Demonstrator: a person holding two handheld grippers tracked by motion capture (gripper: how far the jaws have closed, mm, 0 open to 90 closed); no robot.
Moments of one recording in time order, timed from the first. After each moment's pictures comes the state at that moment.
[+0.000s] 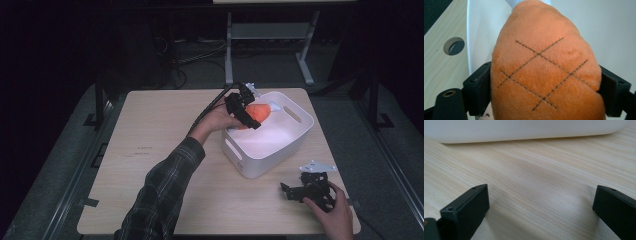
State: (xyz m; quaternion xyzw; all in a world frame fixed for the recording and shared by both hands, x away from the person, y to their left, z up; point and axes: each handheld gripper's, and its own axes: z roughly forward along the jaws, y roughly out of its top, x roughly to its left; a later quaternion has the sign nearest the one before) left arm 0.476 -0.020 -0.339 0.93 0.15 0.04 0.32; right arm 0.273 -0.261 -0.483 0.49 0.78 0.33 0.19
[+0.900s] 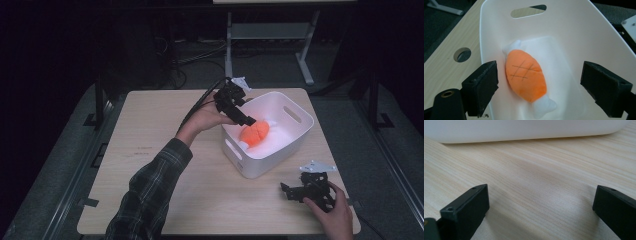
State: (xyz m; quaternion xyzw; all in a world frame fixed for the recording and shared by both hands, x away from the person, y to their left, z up) left arm 0.455 0.015 -0.304 0.92 0.13 0.05 0.37; right arm 0.273 -0.261 -0.483 0.49 0.78 0.33 0.19
